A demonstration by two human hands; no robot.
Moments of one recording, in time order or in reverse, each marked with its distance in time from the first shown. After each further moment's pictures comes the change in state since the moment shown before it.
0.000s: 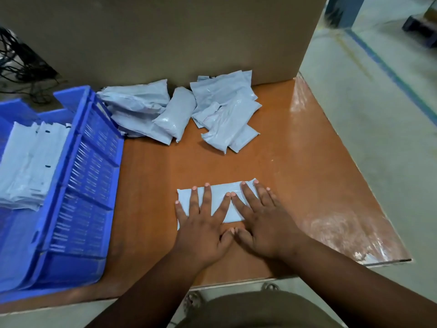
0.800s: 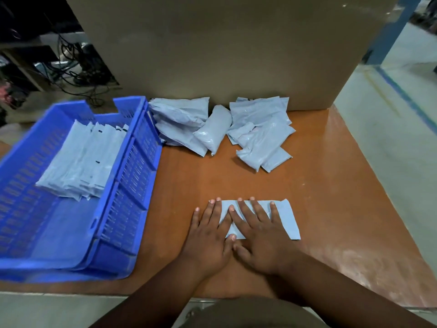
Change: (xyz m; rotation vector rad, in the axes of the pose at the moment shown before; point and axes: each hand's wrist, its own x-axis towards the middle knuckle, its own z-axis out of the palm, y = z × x) left_hand -0.013 -0.056 0.010 -0.070 0.020 -0.037; right_hand 0.040 -0.062 -0.011 -0.034 -0.026 -0.122
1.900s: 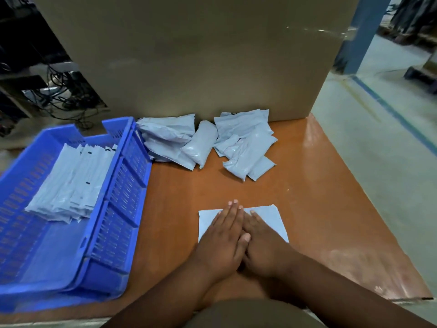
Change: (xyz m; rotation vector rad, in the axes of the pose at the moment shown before) left_hand 0.022 0.043 -0.024 -0.159 0.094 0.238; right_hand -0.009 0.017 -0.003 0.146 0.081 -0.134
